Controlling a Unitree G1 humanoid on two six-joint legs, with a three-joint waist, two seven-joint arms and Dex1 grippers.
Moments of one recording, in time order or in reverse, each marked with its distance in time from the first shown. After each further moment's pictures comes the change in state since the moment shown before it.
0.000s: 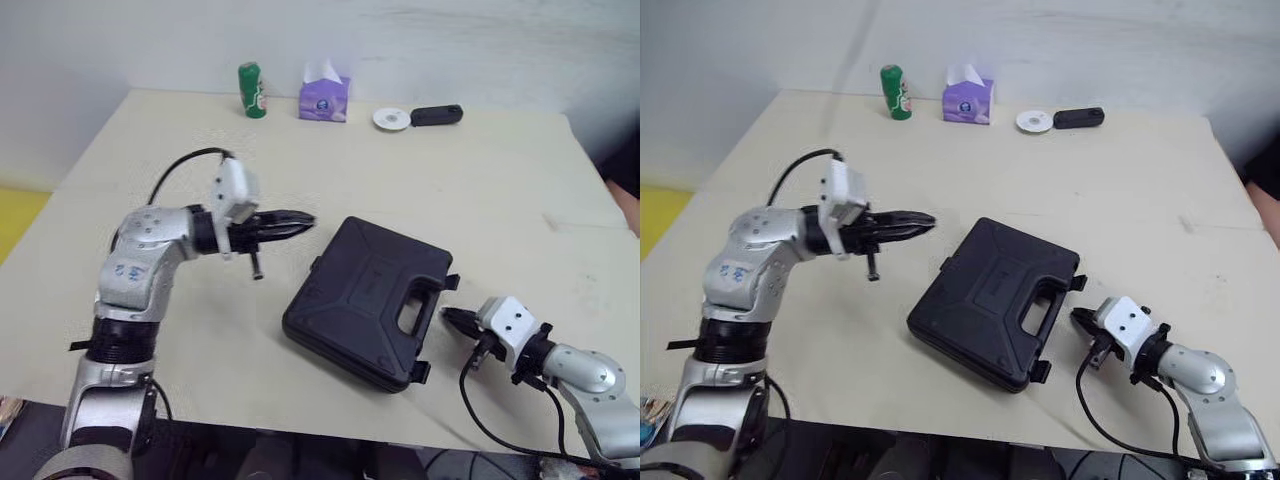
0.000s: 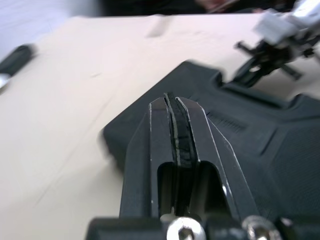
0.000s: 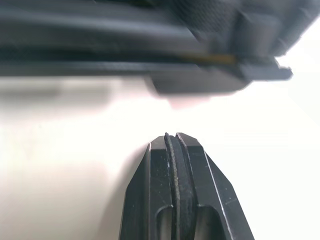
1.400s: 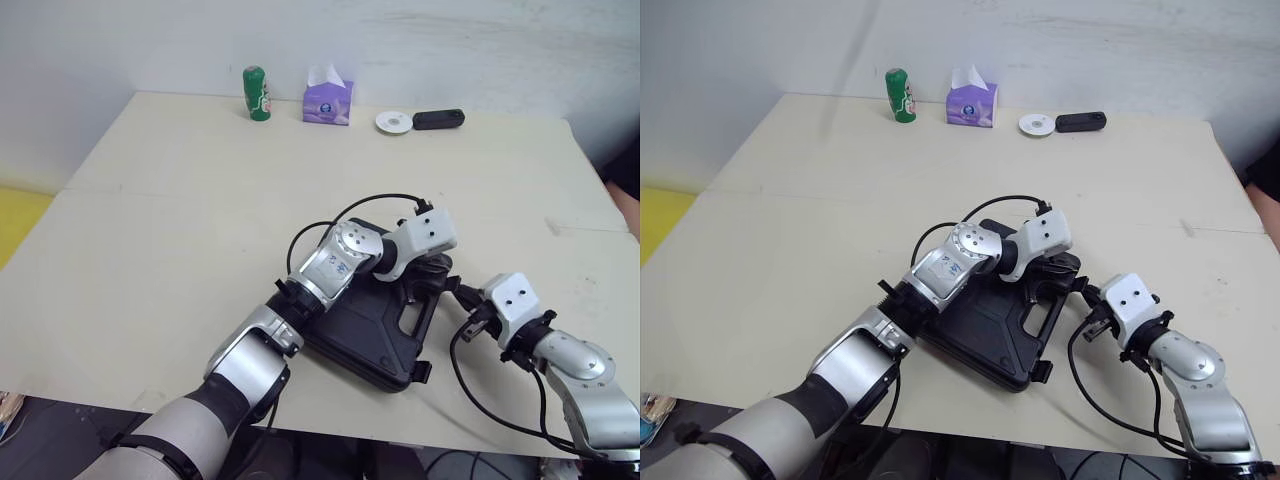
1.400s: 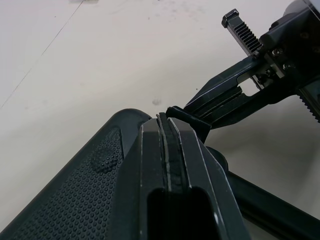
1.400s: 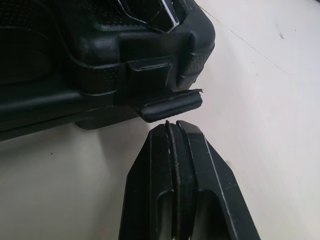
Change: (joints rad) left arm -0.356 -0.565 -0.377 0.671 0.400 -0.058 0.306; right arm -0.071 0.077 -0.017 -0.076 -0.007 0.190 -0.172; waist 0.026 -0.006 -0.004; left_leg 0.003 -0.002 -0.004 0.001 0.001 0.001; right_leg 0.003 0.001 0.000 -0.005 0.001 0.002
